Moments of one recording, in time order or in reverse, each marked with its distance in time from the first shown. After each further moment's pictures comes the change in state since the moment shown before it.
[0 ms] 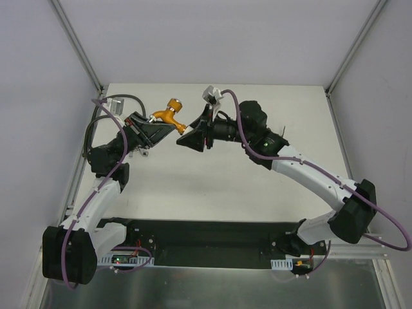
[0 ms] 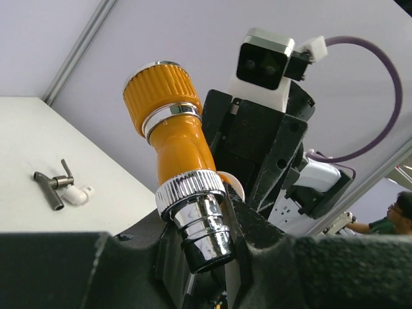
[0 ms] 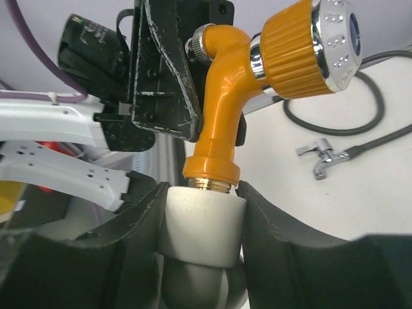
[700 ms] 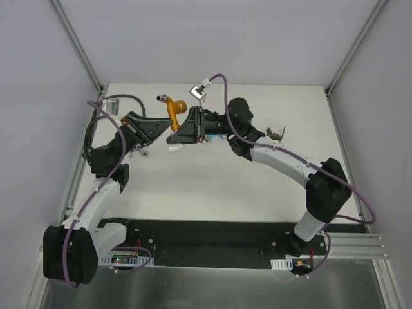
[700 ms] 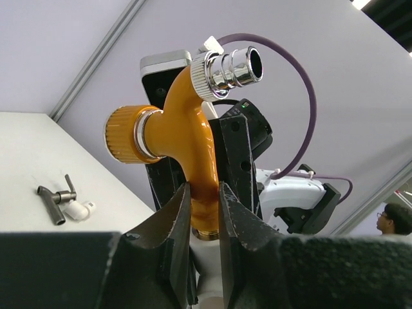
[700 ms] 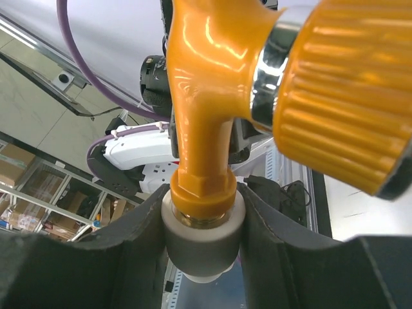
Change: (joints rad) left arm 0.016 -0.004 -0.017 0.027 -0.074 -0.019; right arm -0.056 0.254 0.034 0.468 -0.323 0.783
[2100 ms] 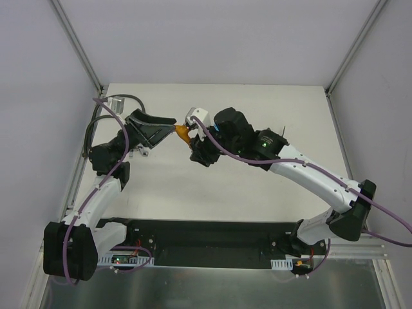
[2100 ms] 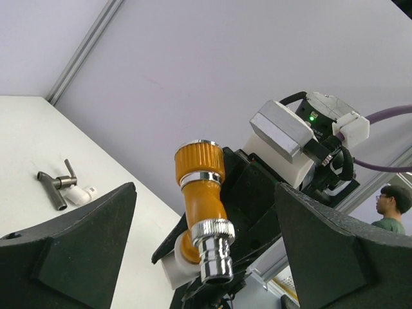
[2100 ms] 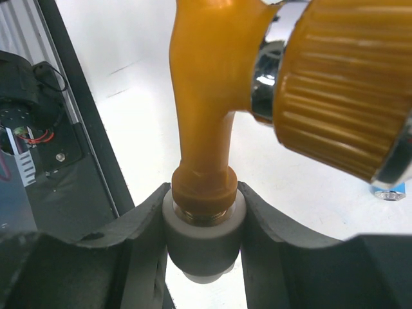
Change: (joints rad) left arm -0.006 0.026 0.011 -0.003 0.051 0.013; right arm 0.187 -0.215 0.198 -1.192 0.727 -1.146
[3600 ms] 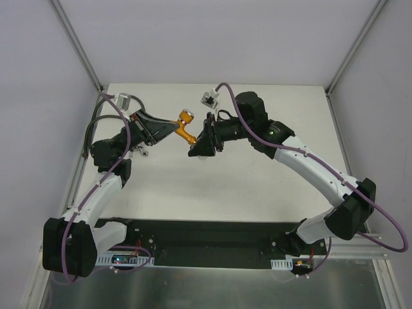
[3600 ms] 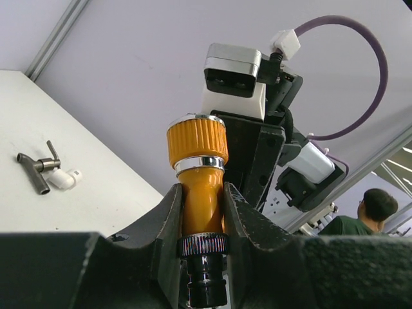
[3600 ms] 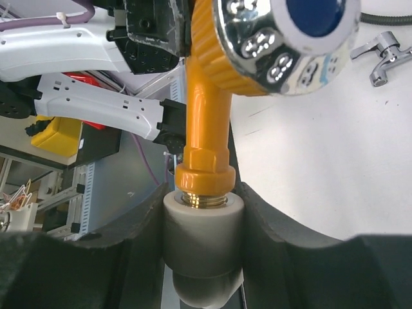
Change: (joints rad) left arm -0.030 0.035 0.060 -0.043 0.077 -0.030; right arm -0.221 0.012 -0.088 0.299 -0.672 0.384
